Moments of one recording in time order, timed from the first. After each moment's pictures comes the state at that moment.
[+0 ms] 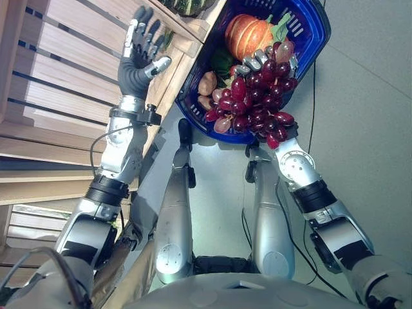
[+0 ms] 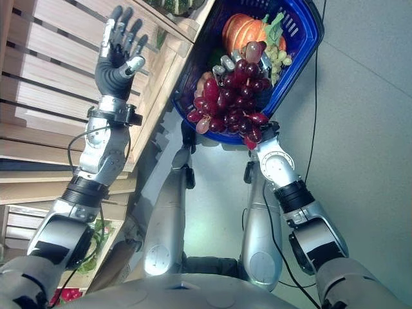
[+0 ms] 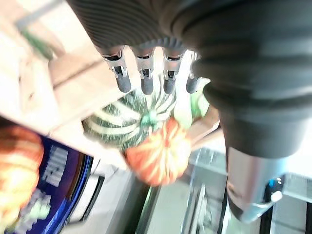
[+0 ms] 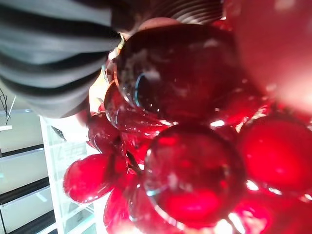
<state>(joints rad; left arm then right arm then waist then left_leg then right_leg) -0.57 0.43 -0.21 0.21 -0.64 -0.45 0.12 -0.57 -0.30 0.33 0.15 1.64 -0.07 0.59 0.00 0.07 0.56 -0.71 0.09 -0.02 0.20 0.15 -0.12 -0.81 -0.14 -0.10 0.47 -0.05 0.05</state>
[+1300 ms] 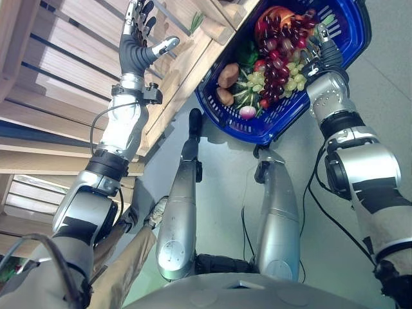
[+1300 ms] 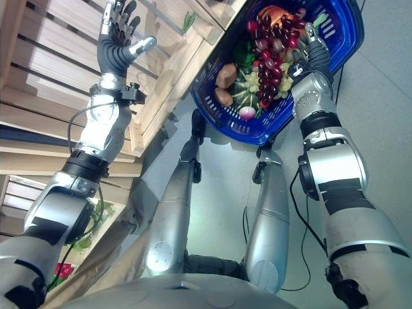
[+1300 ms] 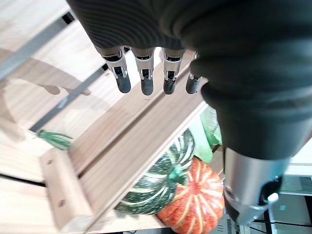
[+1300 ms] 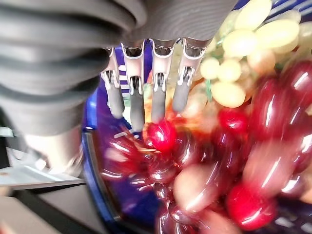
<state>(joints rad) -0.80 0.49 -0.34 0.46 -0.52 -0.46 0.17 -1.23 -0.45 0.19 1.24 0.99 -0.08 -0.28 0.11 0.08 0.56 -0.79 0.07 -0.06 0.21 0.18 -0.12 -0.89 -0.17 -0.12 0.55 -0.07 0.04</state>
